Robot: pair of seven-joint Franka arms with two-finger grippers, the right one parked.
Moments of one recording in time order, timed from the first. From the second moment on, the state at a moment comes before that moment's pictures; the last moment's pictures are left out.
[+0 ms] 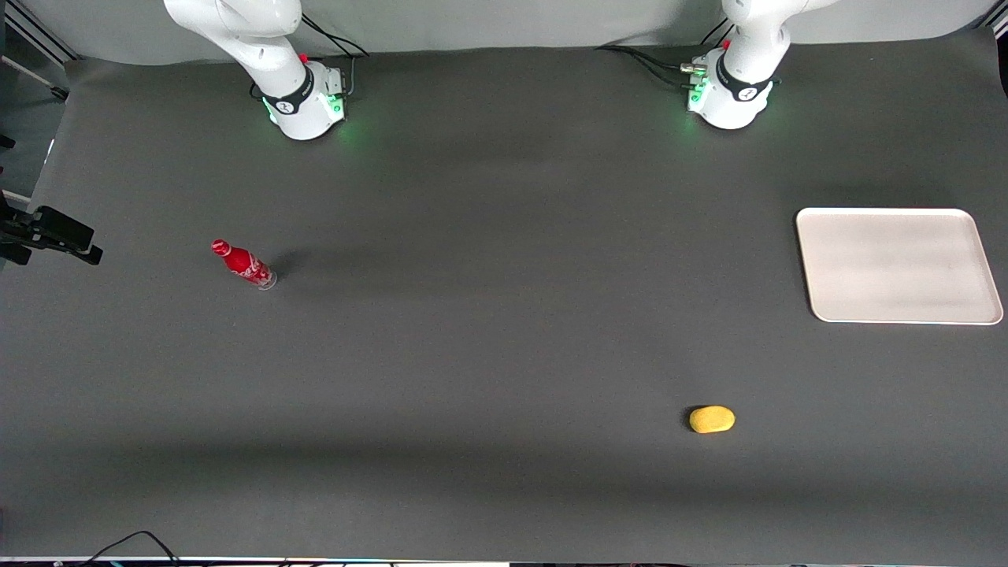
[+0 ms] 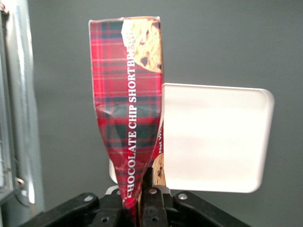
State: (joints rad) arm 0.30 0.20 0.41 -1.73 -0.07 1.91 0.69
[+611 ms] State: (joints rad) arm 0.40 0.38 0.42 -1.96 -0.25 2.34 1.03
